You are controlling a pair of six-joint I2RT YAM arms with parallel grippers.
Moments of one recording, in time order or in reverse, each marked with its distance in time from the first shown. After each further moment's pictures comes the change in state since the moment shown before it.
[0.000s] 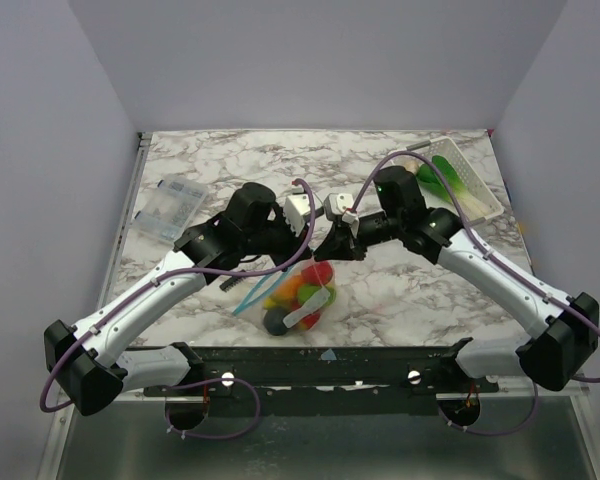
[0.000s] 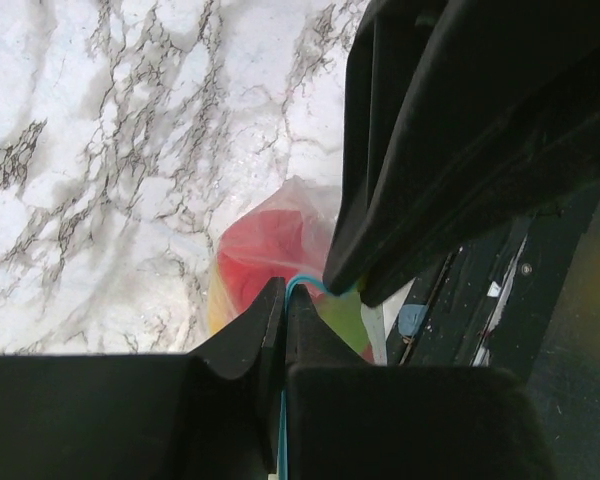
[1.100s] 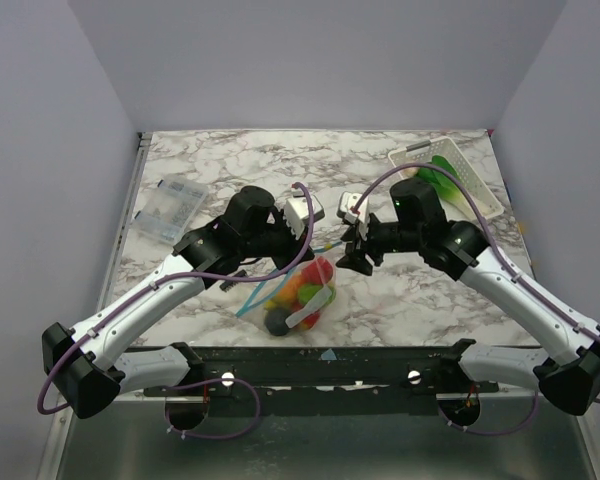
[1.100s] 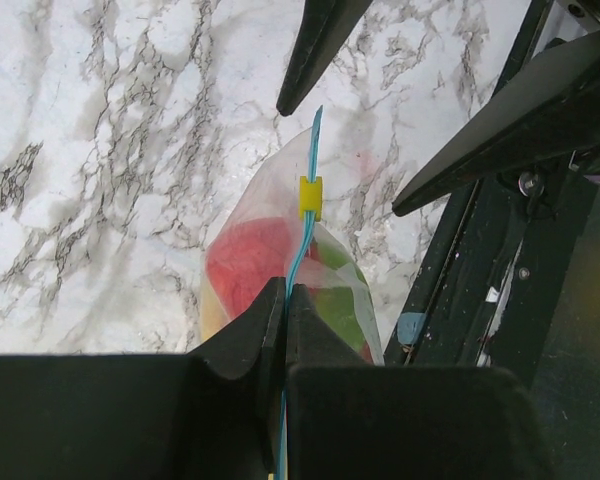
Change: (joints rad) left arm -0.008 -0.023 -0.035 0.055 0.013 0.016; right arm 0.030 -0.161 -0.052 -0.119 0.400 0.179
